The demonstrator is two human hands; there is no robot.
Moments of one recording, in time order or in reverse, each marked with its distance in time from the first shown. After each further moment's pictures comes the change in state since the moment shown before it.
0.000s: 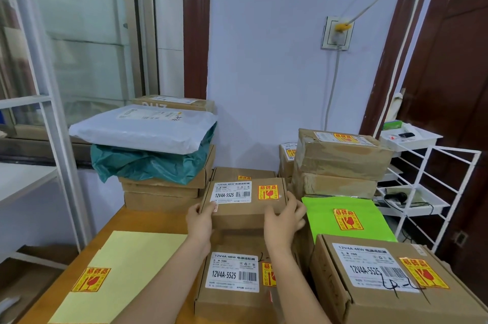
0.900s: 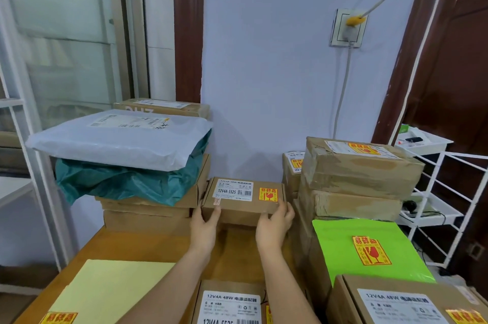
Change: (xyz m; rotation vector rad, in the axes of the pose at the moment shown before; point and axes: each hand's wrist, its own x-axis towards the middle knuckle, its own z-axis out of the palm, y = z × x) left_hand 0.061 -0.011 0.032 0.228 -0.078 0.275; right_hand 0.066 0.025 0.070 0.033 -0.035 0.039
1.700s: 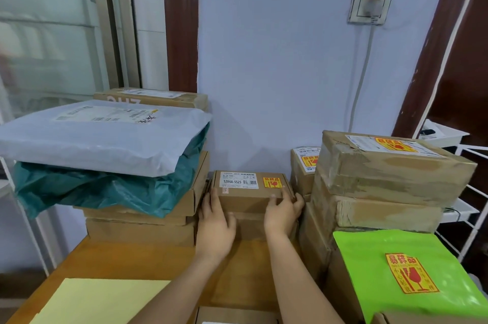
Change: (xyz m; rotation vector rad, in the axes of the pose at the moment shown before) left_hand 0.041 -0.018 0.026 0.820 -0.022 0.359; right_hand 0.067 0.013 0.041 -0.110 0.037 0.069
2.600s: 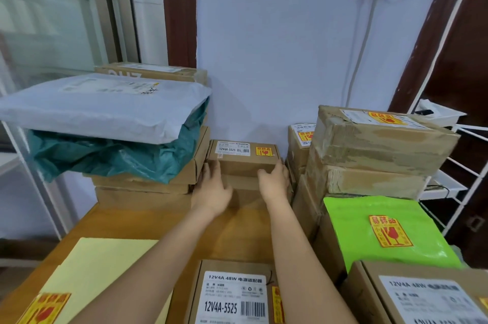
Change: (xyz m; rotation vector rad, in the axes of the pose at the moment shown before) left_hand 0.007 0.010 -0.032 0.130 -0.280 -0.090; right_hand -0.019 -0.026 -0.028 -0.060 -0.306 -0.002
